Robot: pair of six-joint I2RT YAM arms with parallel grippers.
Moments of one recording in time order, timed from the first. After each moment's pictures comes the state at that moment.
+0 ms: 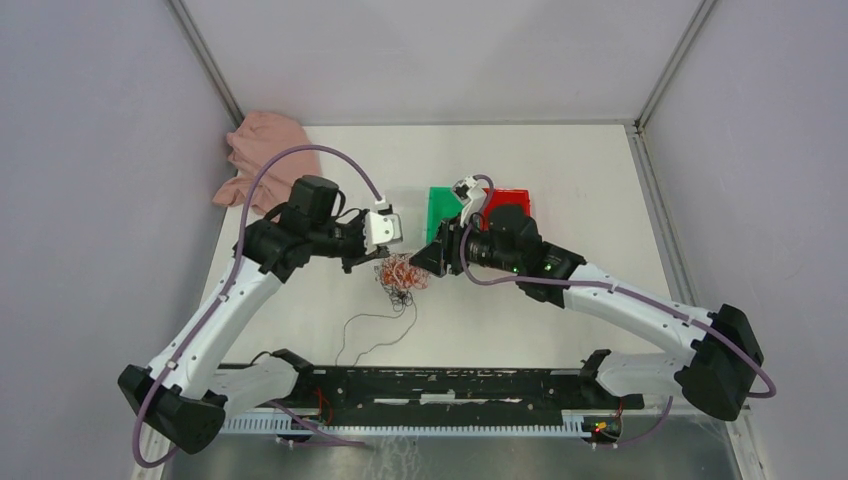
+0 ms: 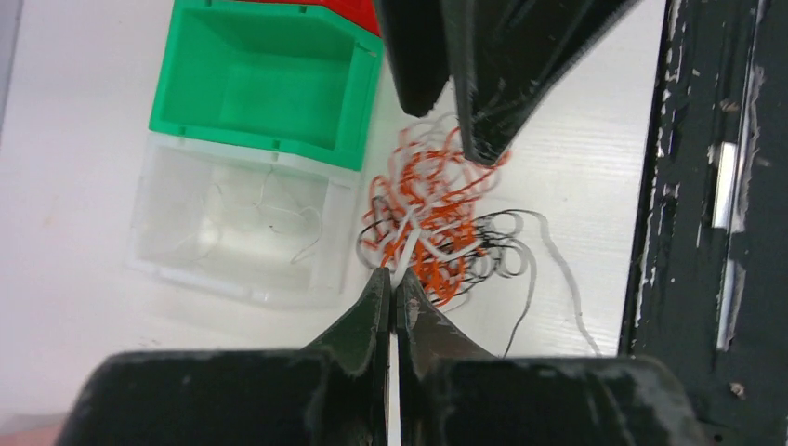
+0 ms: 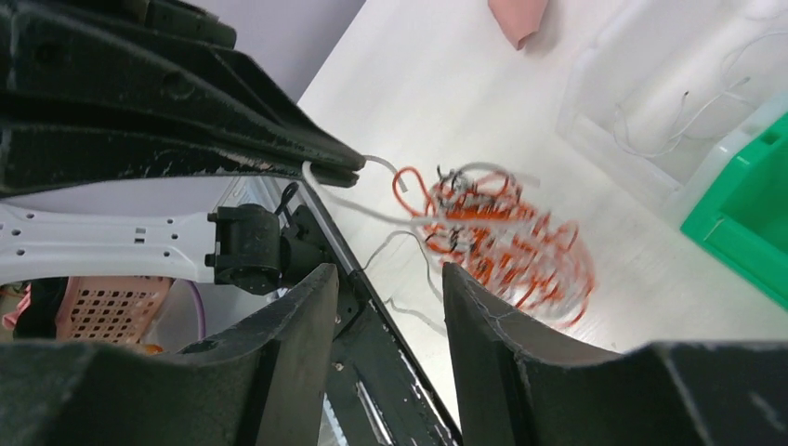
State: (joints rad) left arm -0.49 1.08 1.15 -0.86 0.61 0.77; right arm 0.87 1.23 0.89 0.05 -0.27 0.63
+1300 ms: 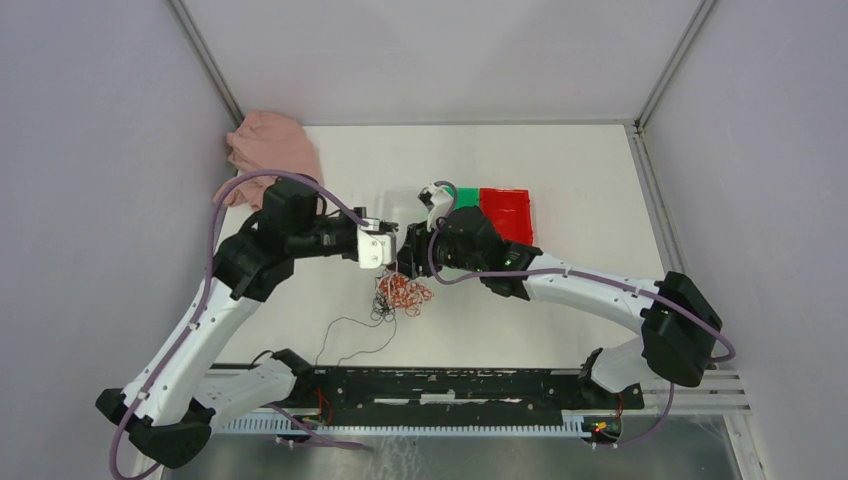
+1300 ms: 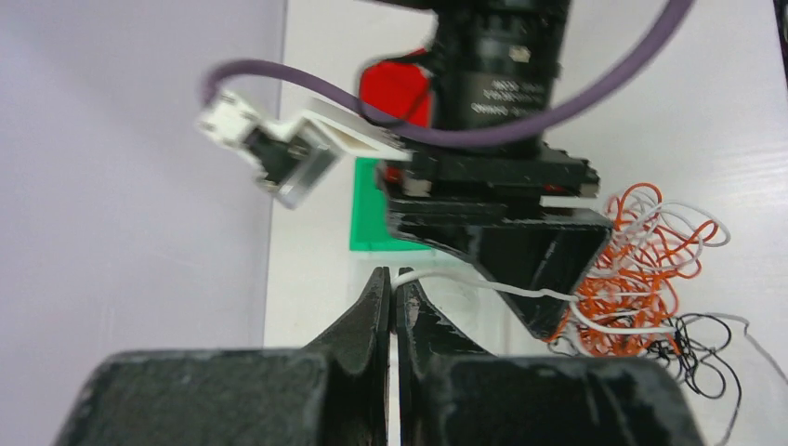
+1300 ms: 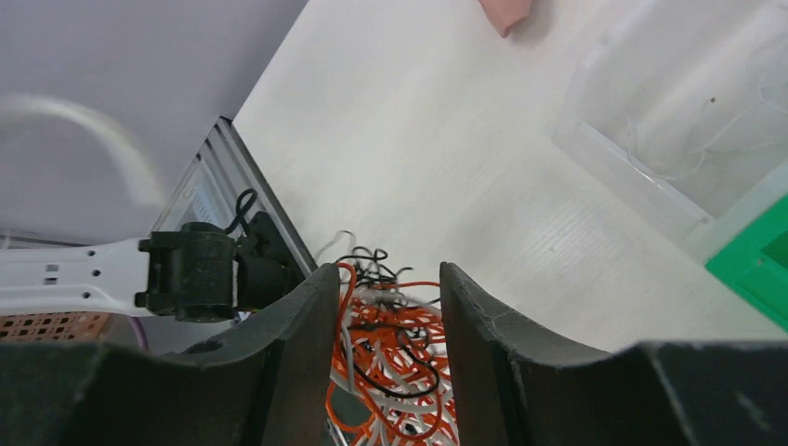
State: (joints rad) left arm -0.59 0.97 1.22 -0.74 0.58 1.04; right arm 0.96 1.45 1.02 0.09 -0.17 0.60
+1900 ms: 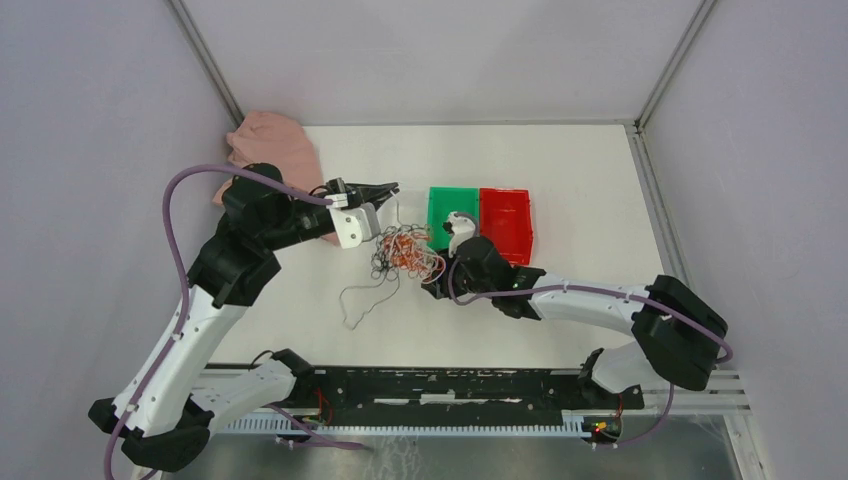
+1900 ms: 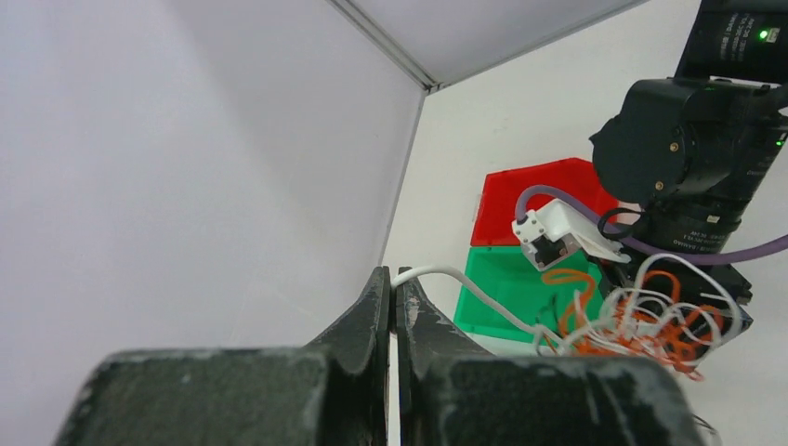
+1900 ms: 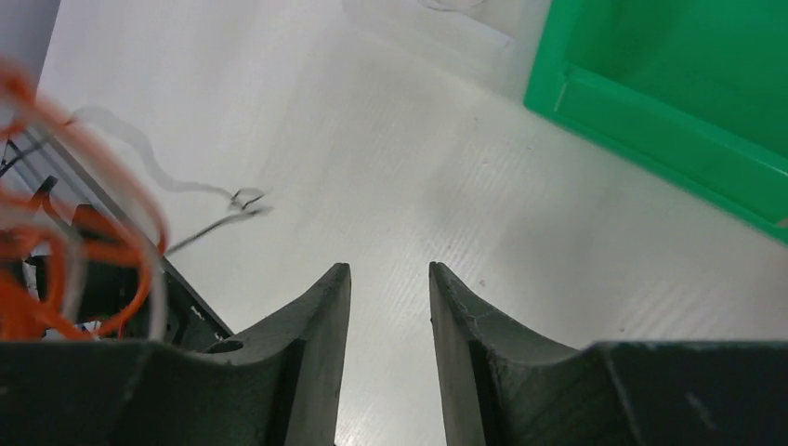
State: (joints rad) left arm -0.59 0.95 1.33 -0.46 0.58 0.83; right arm 0.96 1.44 0.74 0.15 0.04 0.62
